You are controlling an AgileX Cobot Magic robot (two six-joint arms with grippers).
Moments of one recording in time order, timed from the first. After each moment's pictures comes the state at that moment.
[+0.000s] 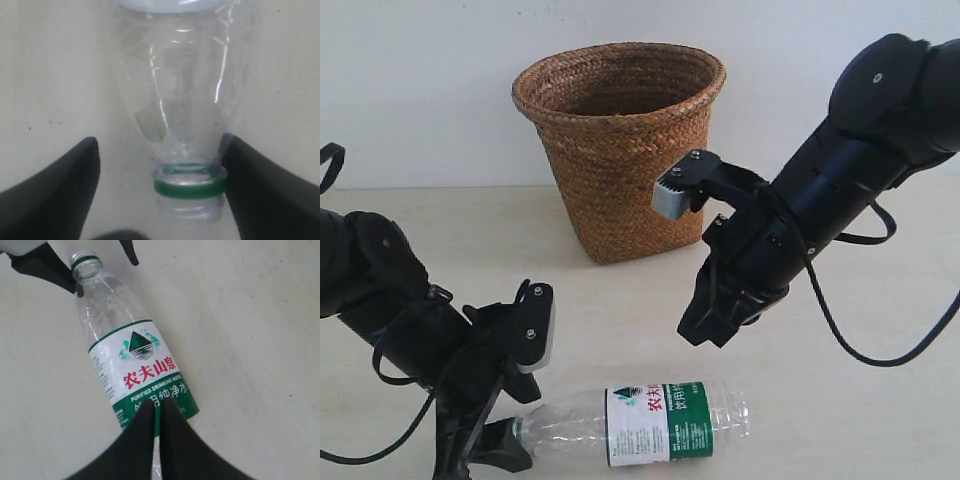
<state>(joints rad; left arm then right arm) -0.40 1.85 -0.88 -0.67 0.59 1.69 0.45 1.72 -1.17 0.63 0.92 -1.03</state>
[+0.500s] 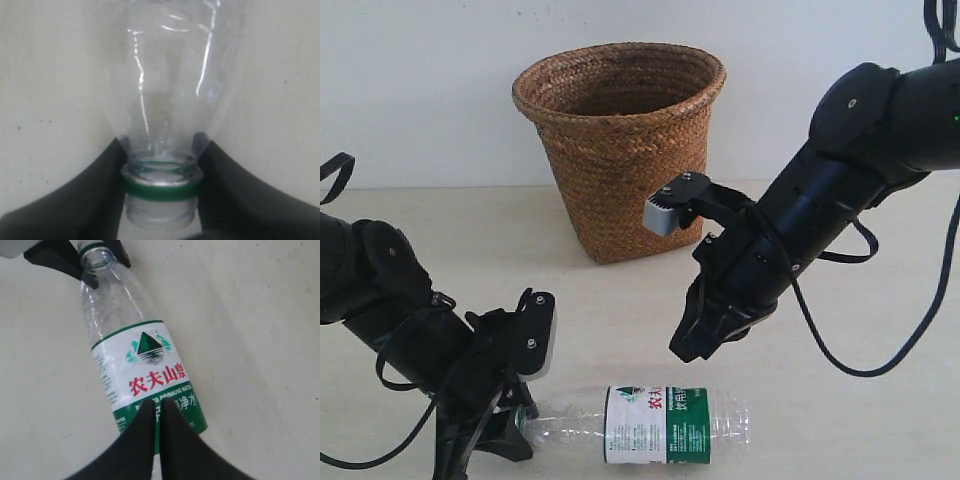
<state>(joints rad) -0.40 1.87 -0.88 -0.66 0.58 1.71 0.47 1.77 -1.17 0.66 0.92 -1.03</state>
